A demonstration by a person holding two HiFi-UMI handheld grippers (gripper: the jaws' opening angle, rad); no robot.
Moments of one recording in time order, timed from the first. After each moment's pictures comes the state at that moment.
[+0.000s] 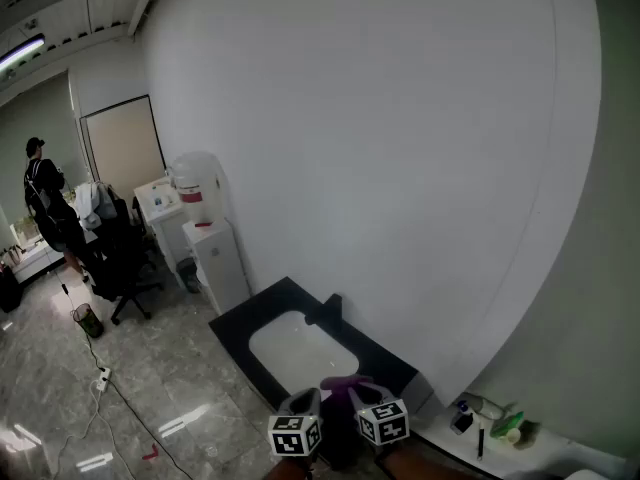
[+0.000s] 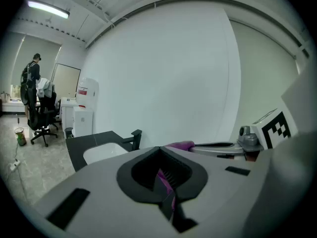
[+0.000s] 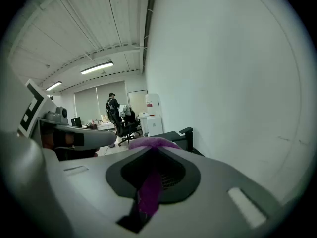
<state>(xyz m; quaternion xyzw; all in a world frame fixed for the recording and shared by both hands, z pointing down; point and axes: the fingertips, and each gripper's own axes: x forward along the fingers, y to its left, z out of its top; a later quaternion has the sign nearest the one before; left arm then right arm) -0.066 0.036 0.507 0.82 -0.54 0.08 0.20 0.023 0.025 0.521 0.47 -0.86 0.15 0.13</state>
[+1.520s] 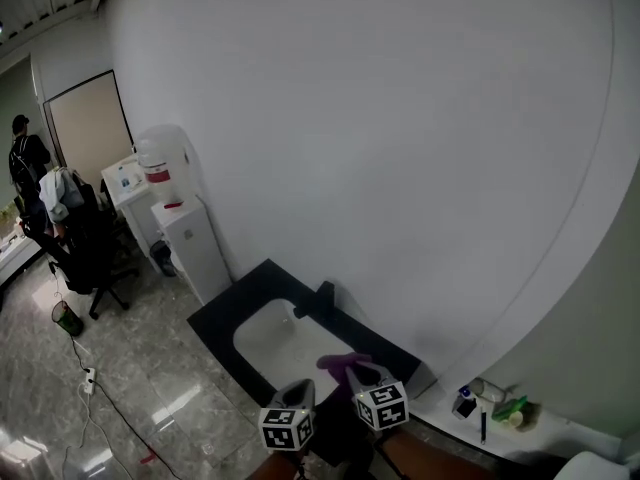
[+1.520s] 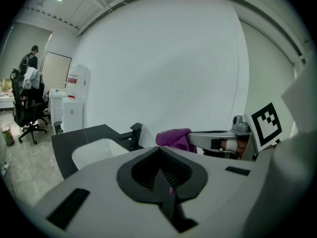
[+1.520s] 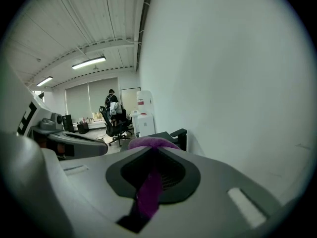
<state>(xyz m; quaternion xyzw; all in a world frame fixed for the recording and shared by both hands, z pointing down) -0.080 -0.061 0.561 0.84 -0.49 0.10 0.23 0.017 -0.088 0.555 0.50 -0.84 0.15 0.14</state>
